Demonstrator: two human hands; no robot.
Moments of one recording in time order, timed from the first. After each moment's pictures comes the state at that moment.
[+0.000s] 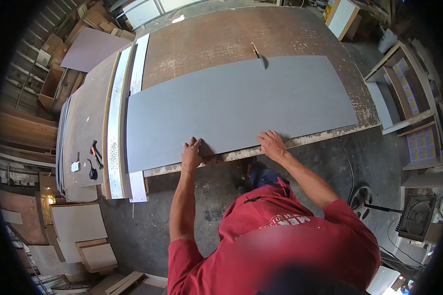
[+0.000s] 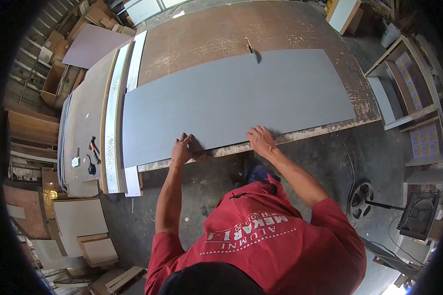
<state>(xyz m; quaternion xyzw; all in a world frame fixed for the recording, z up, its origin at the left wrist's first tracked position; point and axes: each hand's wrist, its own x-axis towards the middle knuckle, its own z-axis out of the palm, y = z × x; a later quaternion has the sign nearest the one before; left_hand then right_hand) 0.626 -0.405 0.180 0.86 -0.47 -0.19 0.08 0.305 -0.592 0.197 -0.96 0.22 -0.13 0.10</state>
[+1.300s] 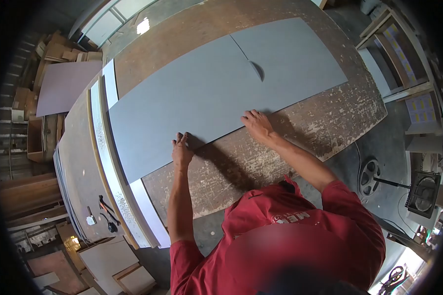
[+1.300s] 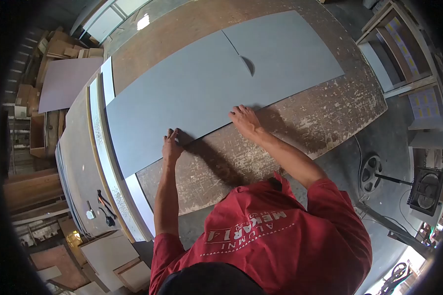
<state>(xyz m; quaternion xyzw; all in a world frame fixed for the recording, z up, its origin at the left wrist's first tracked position) 0.769 -0.607 0.175 0.85 -0.49 -0.17 0.07 0.460 -0.772 0.187 -0.93 0.32 -0.09 0.12</state>
